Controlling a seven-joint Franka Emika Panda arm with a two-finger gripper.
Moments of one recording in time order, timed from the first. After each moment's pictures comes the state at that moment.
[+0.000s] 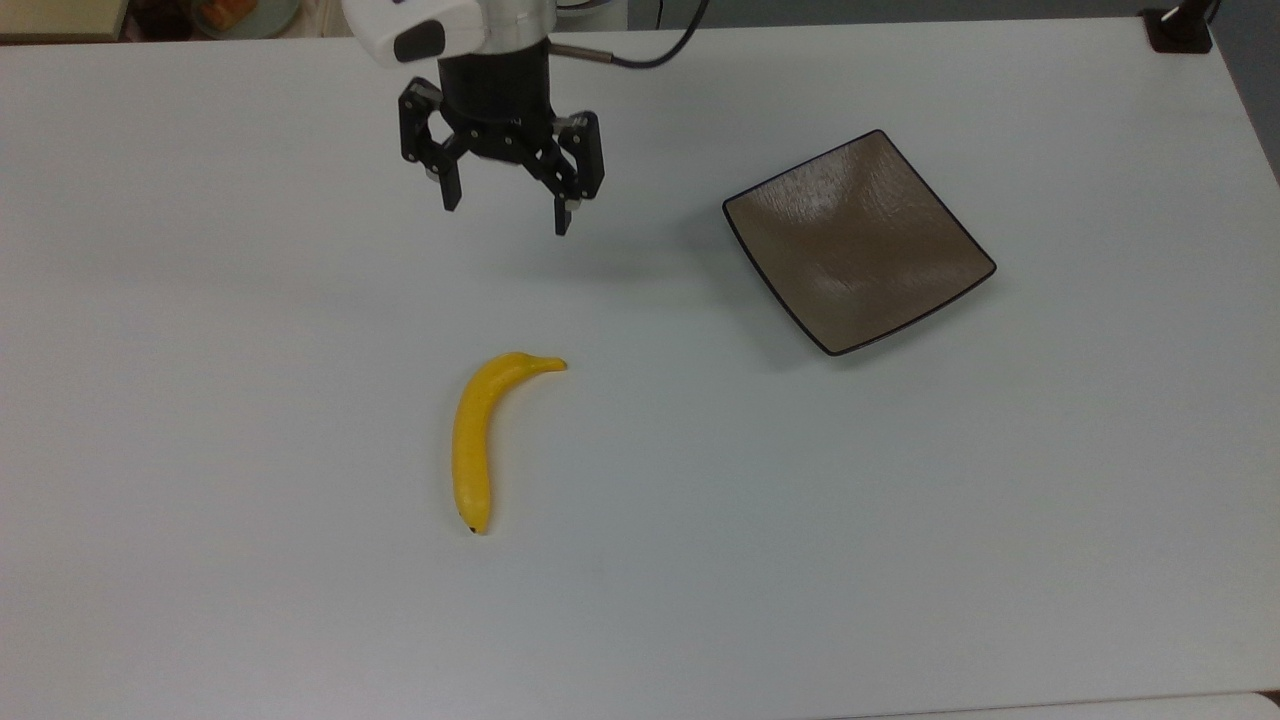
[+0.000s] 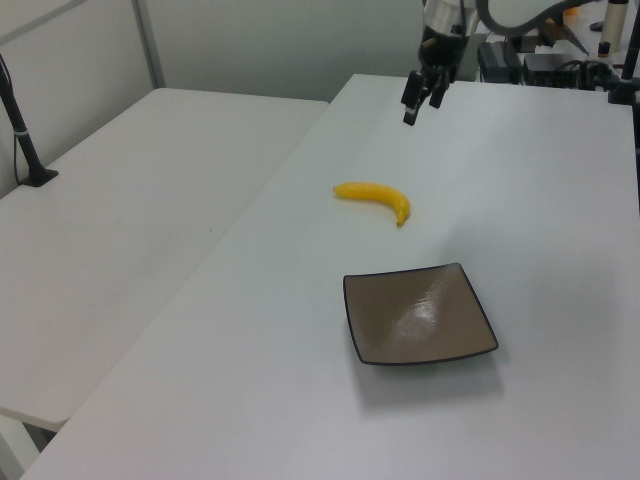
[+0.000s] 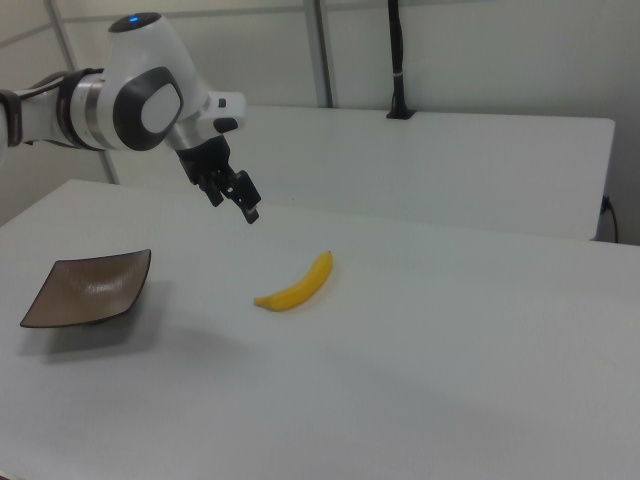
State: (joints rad) arm 0.09 0.13 0.00 -1.75 -0.05 2.15 0.30
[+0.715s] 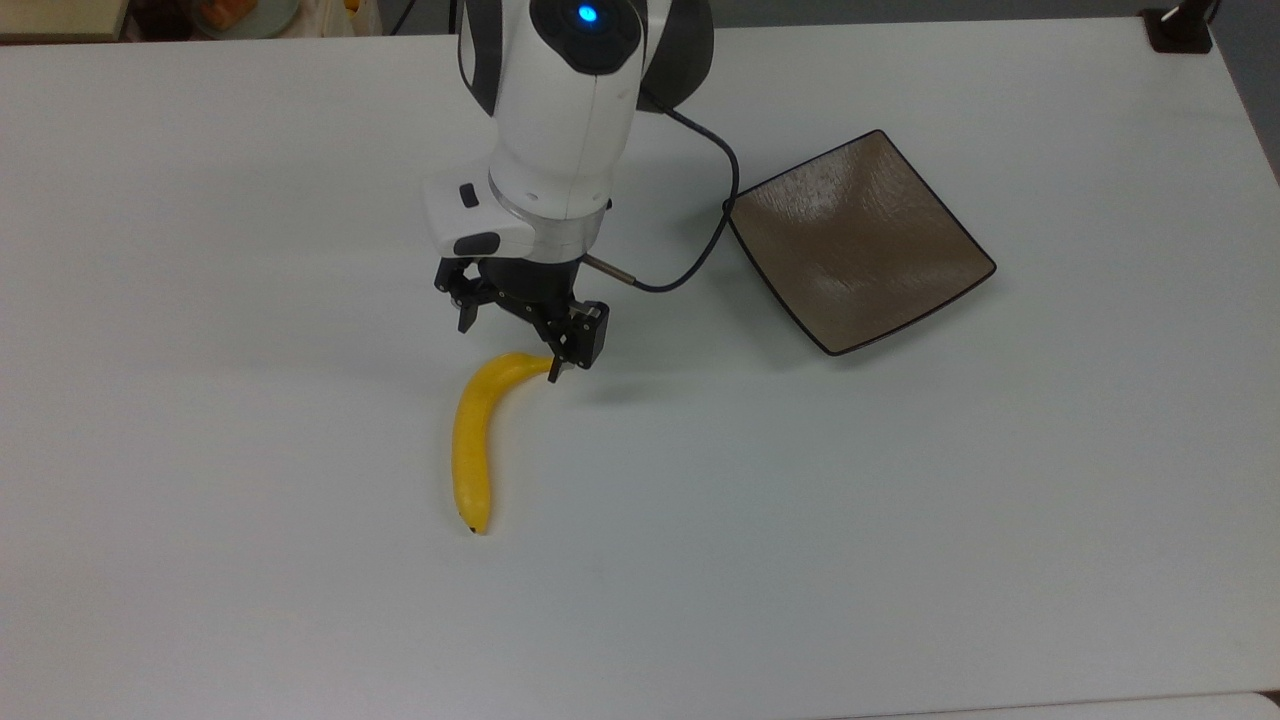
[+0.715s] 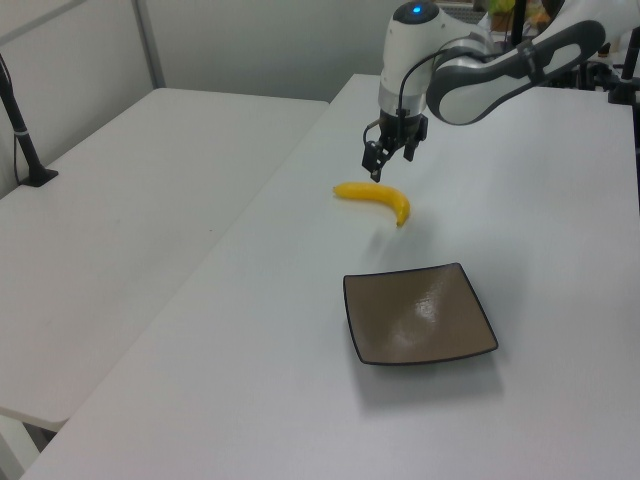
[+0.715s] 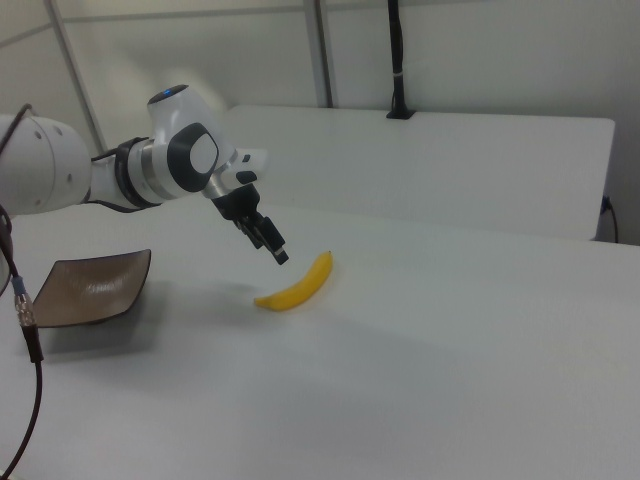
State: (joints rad) arm 0.10 0.45 0.04 -1.59 -0.34 2.21 0.70
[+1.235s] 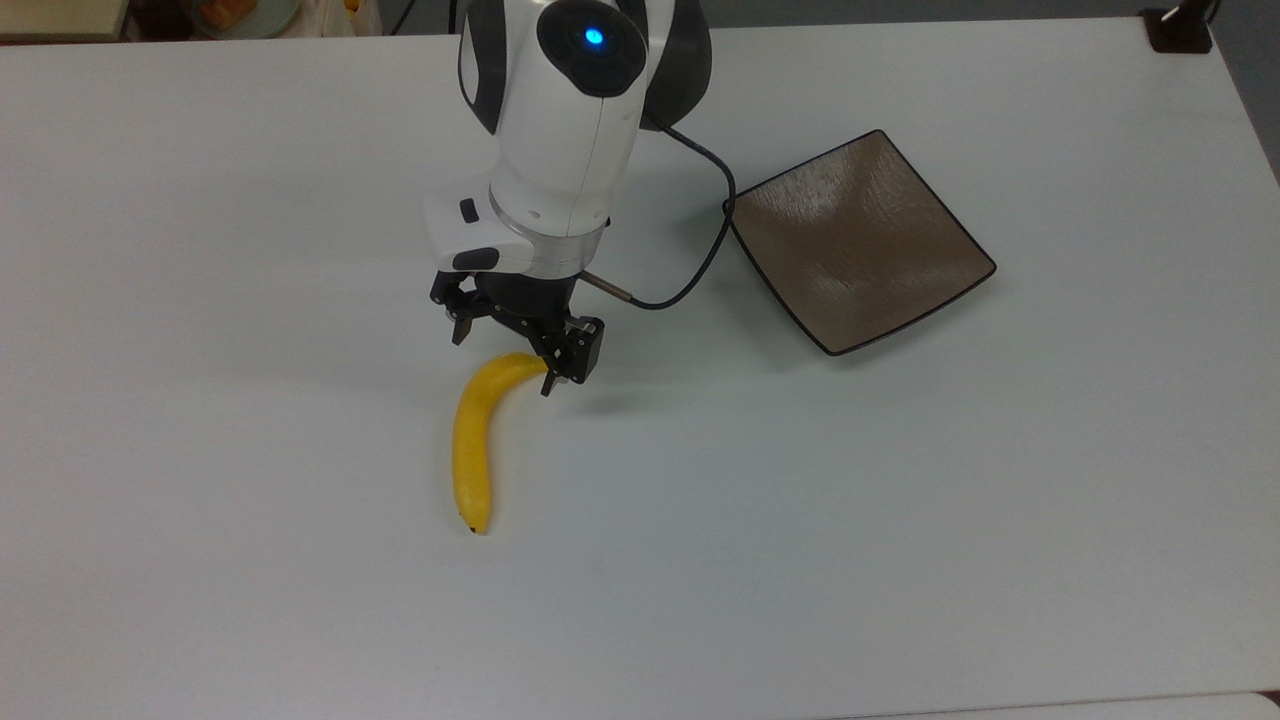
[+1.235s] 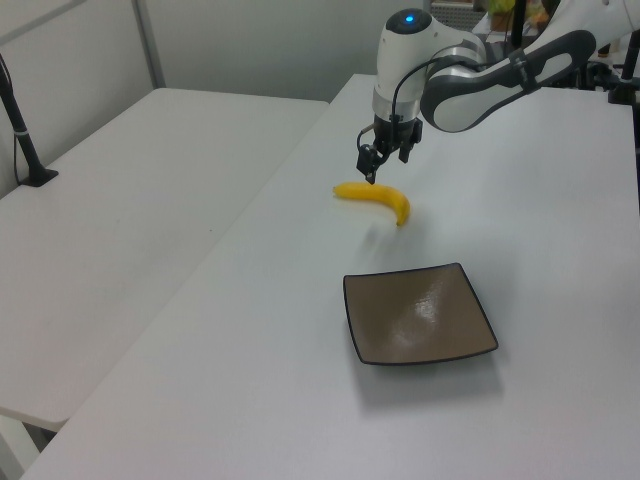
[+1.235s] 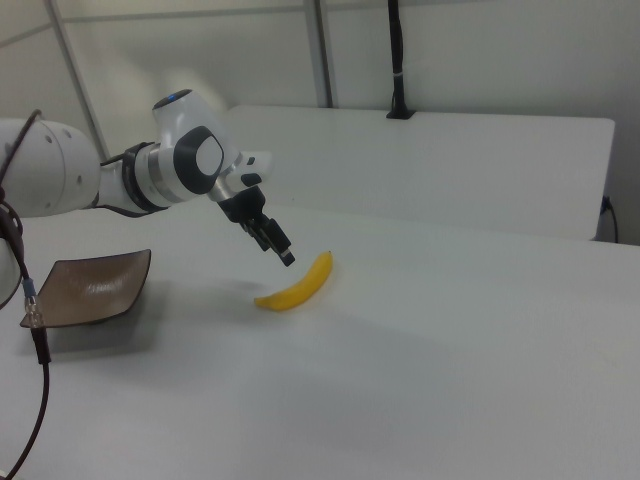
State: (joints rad) arm 0.10 0.49 0.04 -1.56 -0.38 2.21 0.73
